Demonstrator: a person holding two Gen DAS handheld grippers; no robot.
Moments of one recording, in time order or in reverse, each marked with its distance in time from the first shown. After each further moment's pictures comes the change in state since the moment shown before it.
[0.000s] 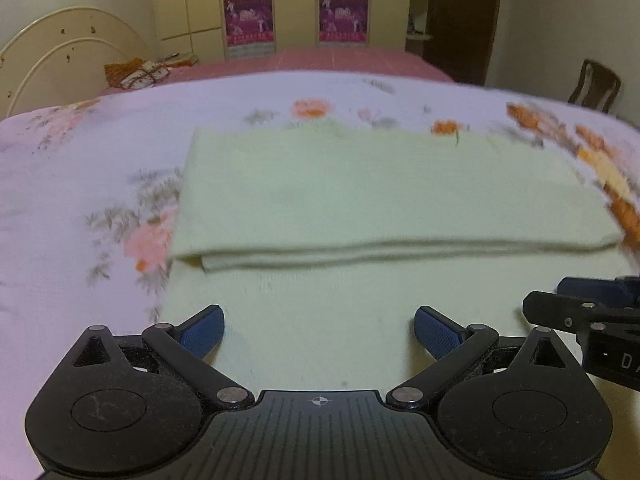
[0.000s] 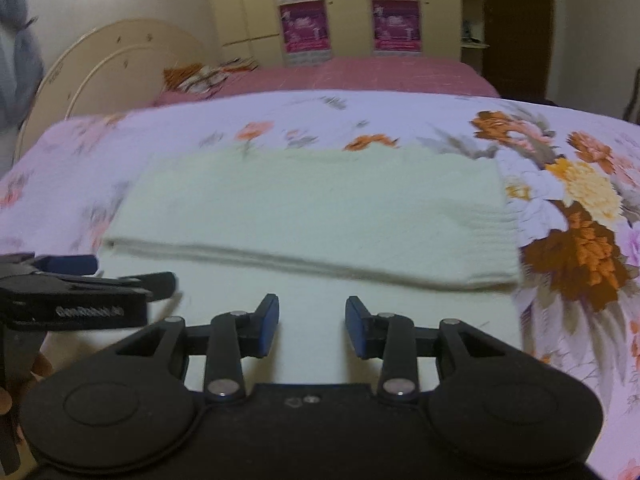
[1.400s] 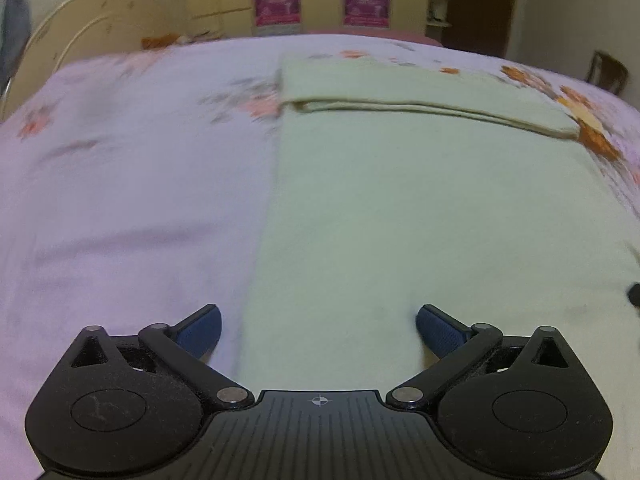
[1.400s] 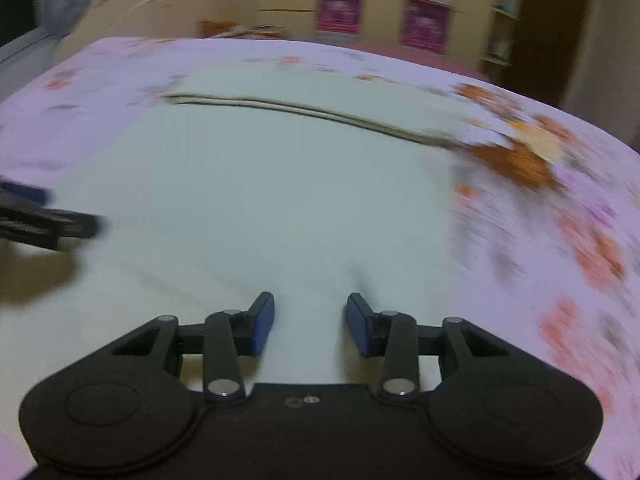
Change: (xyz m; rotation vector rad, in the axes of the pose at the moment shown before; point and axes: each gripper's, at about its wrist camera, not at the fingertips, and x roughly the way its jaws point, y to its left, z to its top) left arm -0.123 0.054 -0.139 -0.059 0.043 0.034; right arm -0.117 -0.025 -0.134 -0.127 0.037 -0.098
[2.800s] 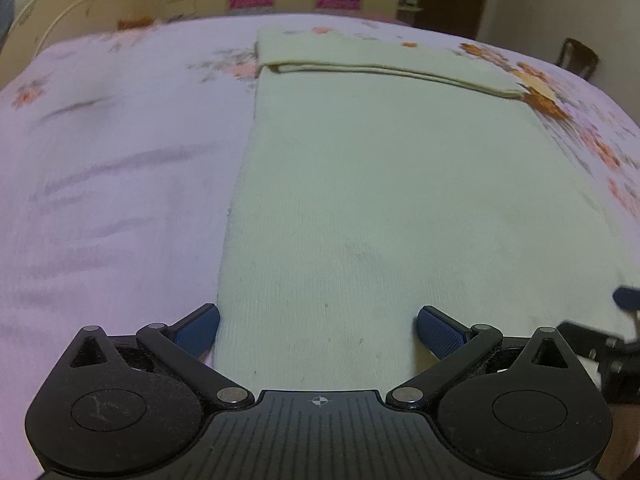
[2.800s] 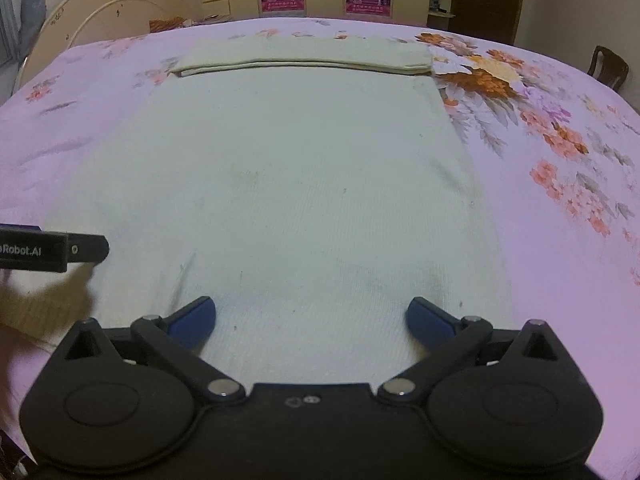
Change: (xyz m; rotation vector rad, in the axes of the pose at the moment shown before) left arm -0.045 -0.002 -0.055 0.049 0.037 -0.100; right arm -0.046 0.081 -0.058 0.144 0.064 -0.025
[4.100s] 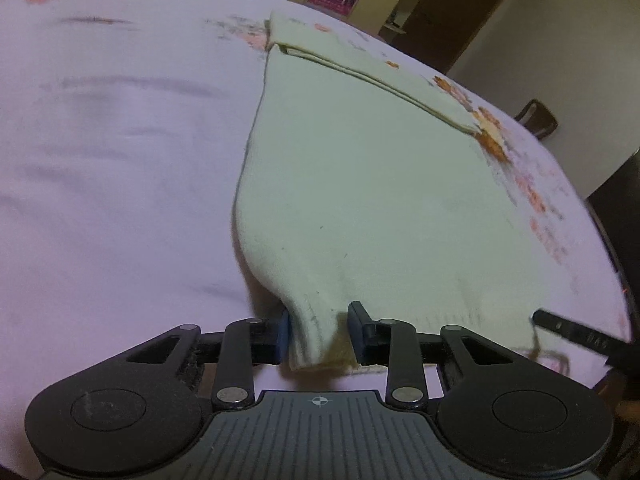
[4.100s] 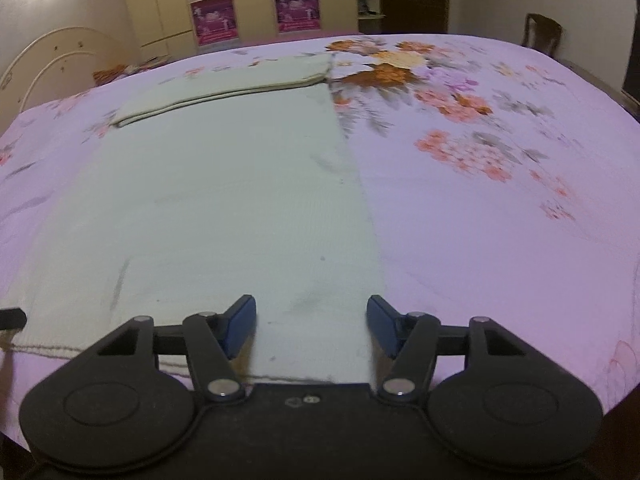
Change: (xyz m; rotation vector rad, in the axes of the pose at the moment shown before) left arm -0.035 0.060 -0.039 -0.240 0.039 -0.300; right arm -0.043 -0.058 -0.026 0.196 -0.064 -0.093
